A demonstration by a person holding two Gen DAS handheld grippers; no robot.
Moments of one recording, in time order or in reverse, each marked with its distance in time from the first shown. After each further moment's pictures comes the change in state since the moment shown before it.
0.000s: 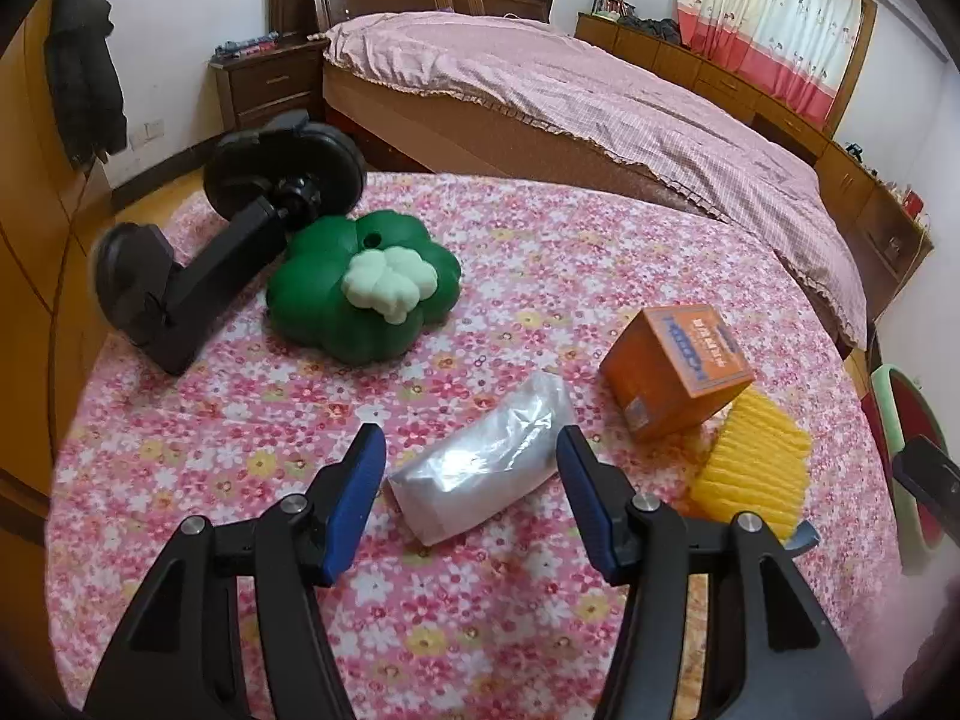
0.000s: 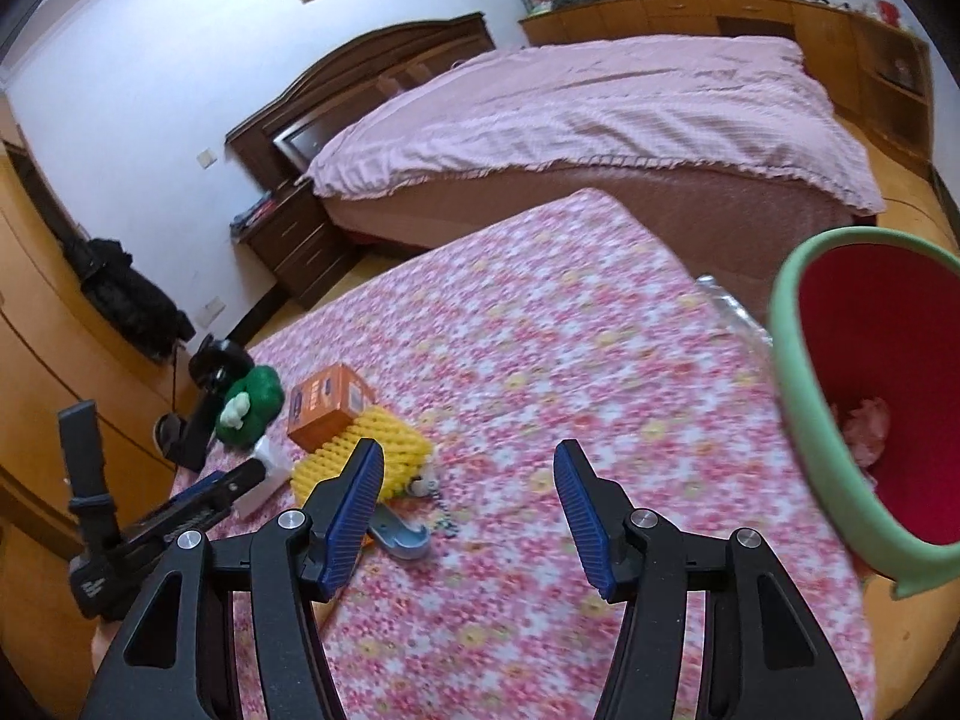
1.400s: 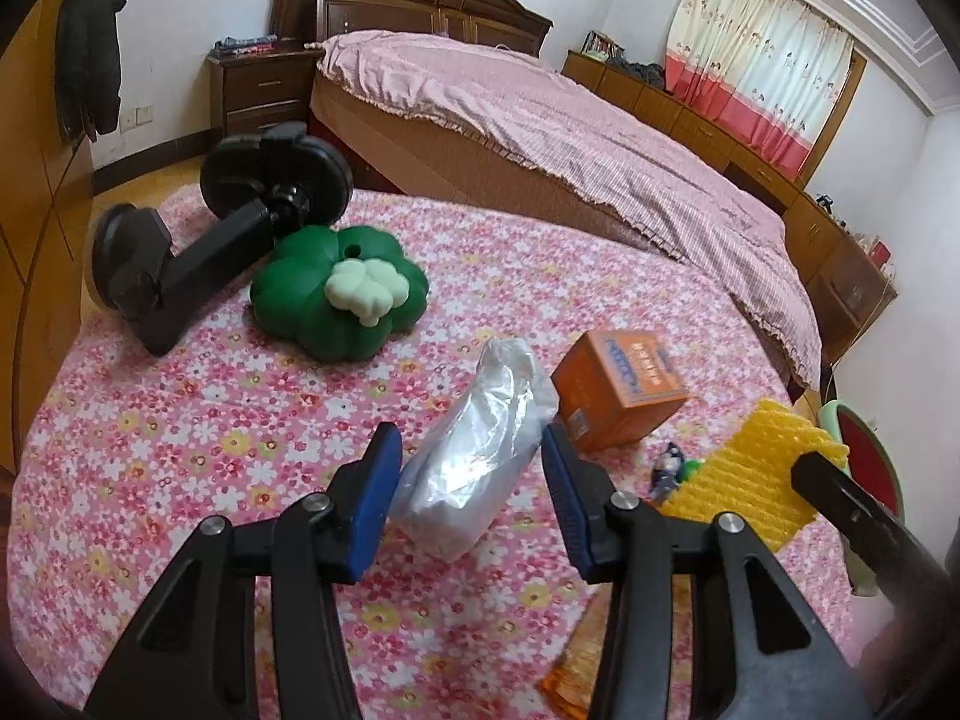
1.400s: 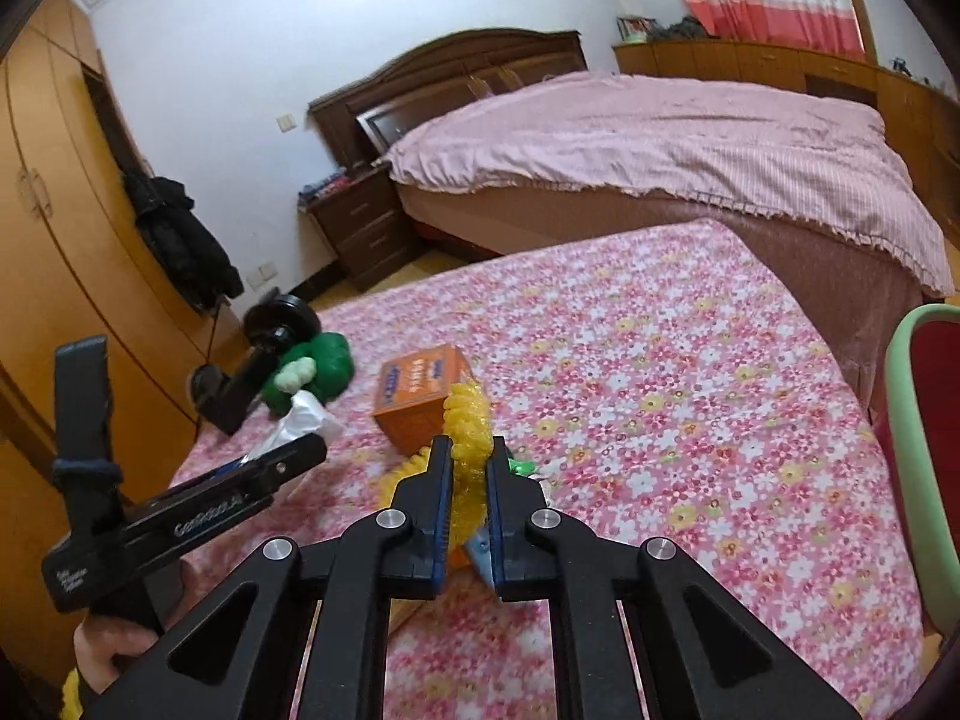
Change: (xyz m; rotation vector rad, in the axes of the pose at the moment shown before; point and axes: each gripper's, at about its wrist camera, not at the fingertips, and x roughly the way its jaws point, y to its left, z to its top) left arm -0.038 0.006 -0.012 -0.070 -0.084 -0.097; right arm 0.009 0.053 -0.018 -0.188 -0.077 0.114
